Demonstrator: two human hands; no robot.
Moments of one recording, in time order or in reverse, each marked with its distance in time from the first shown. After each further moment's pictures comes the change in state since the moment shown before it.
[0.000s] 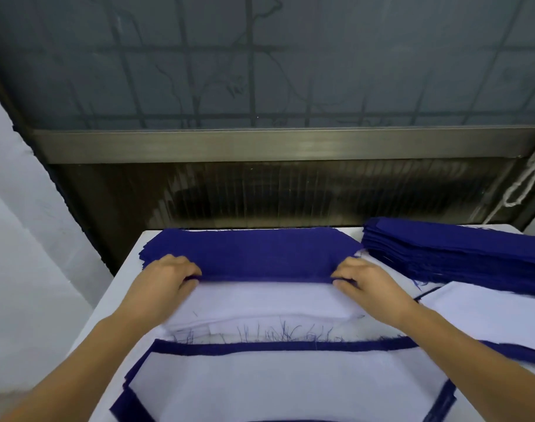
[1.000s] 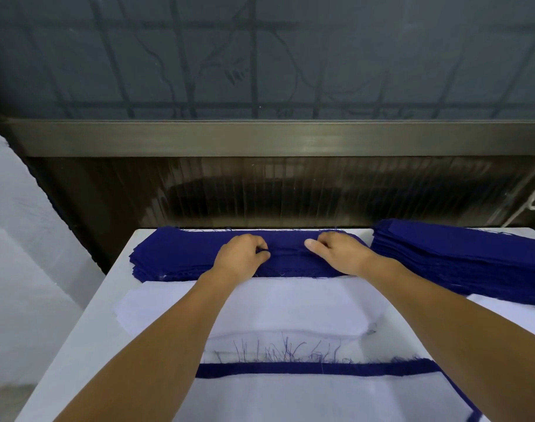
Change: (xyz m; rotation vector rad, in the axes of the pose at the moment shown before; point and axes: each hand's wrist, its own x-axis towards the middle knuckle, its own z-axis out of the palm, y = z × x) left_hand 0.123 0.079 0.055 -0.359 -0.160 -0.158; right_hand 0.117 0.029 0.027 -0.185 -0.217 0.121
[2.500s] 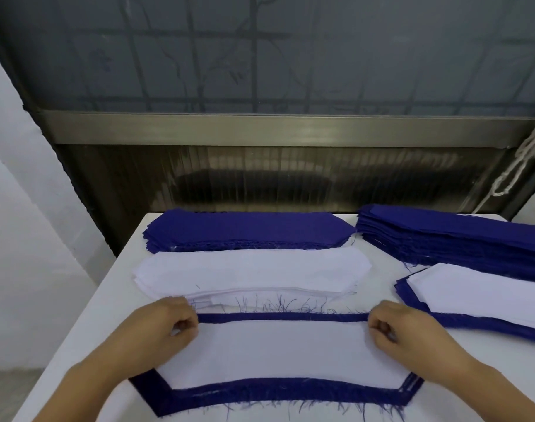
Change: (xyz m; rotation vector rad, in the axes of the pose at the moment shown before) left_hand -0.222 -0.072 -0.040 0.111 -0.108 0.164; right_hand -0.245 -0.012 0.011 0.059 0.050 0.027
